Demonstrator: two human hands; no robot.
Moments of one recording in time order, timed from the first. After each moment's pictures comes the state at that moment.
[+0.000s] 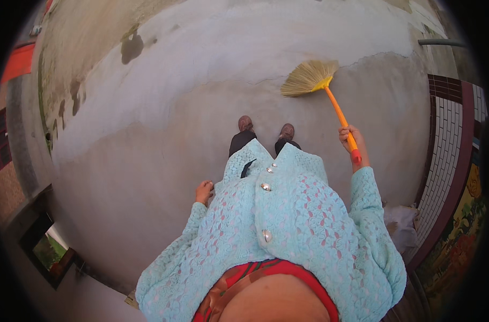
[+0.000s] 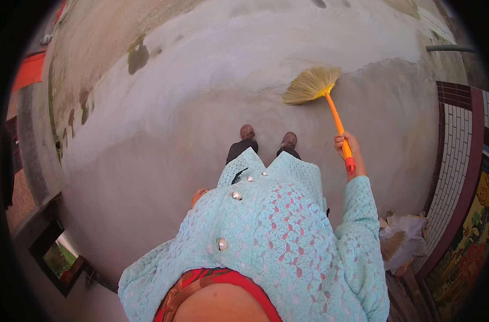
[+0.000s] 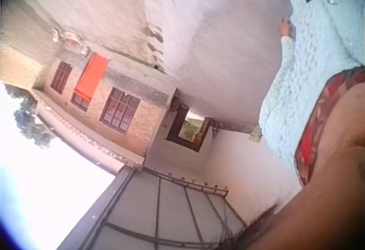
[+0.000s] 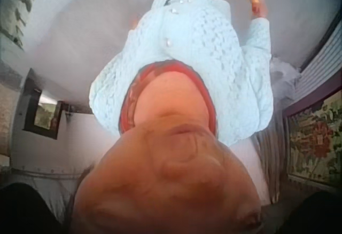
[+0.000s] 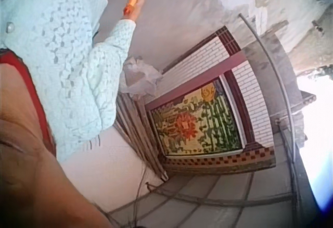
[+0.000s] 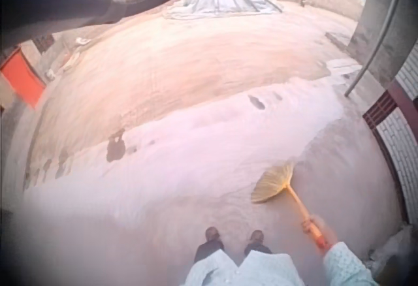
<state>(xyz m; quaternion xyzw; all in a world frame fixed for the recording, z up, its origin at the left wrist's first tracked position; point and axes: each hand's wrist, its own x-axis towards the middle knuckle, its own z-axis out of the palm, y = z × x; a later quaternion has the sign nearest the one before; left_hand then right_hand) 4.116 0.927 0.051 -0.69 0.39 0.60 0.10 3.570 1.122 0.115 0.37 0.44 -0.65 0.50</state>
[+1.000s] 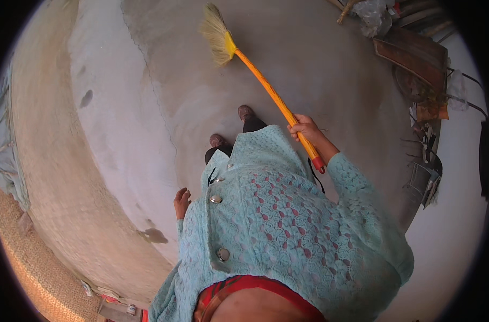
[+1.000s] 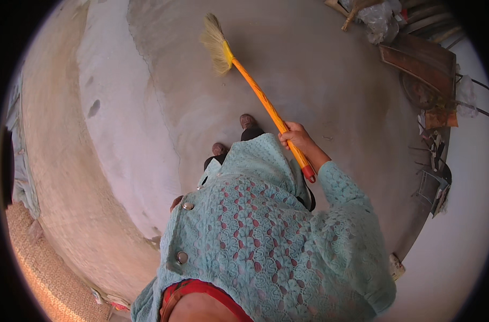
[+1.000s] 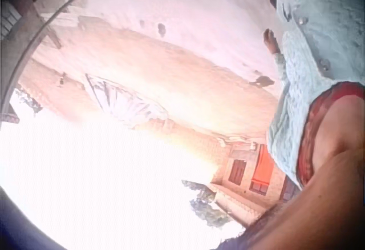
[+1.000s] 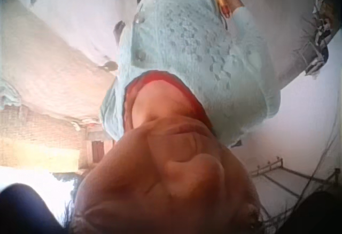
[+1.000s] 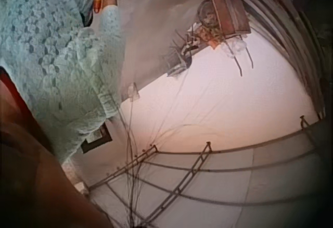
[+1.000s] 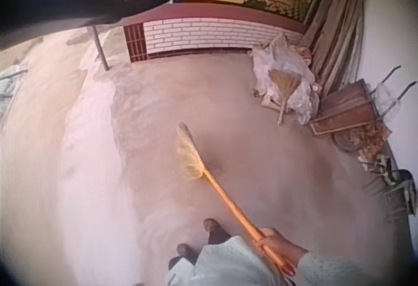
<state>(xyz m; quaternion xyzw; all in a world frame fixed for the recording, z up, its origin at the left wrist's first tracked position) 3.765 0.856 0.112 -0.23 0.75 0.44 0.43 3.851 1.338 0.177 0.44 0.49 -0.73 0.18</state>
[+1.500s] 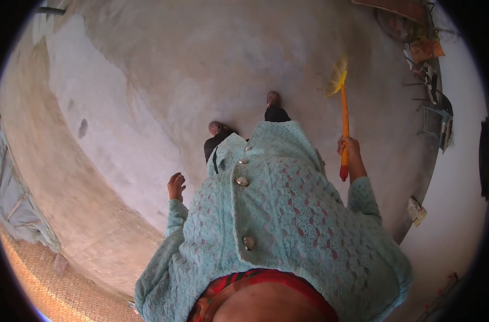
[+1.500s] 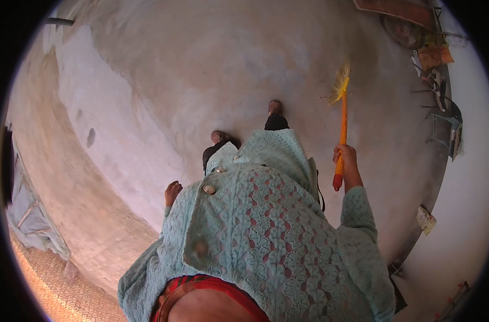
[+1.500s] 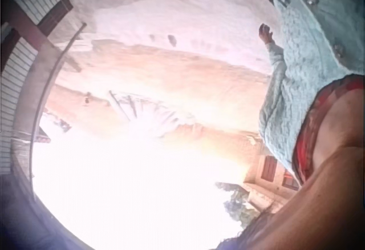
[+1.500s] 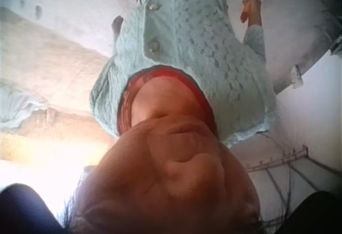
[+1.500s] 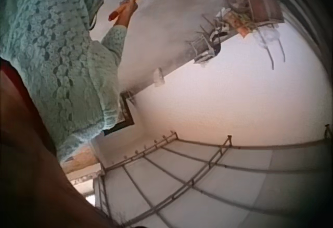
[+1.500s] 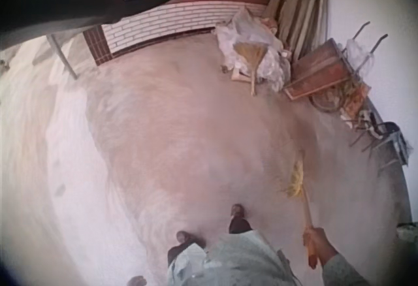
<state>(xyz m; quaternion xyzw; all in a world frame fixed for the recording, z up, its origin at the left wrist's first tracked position) 3.638 0.793 0.028 -0.18 0.74 0.39 0.53 4.027 1.264 0.194 0.79 0.25 -0.55 -0.11</state>
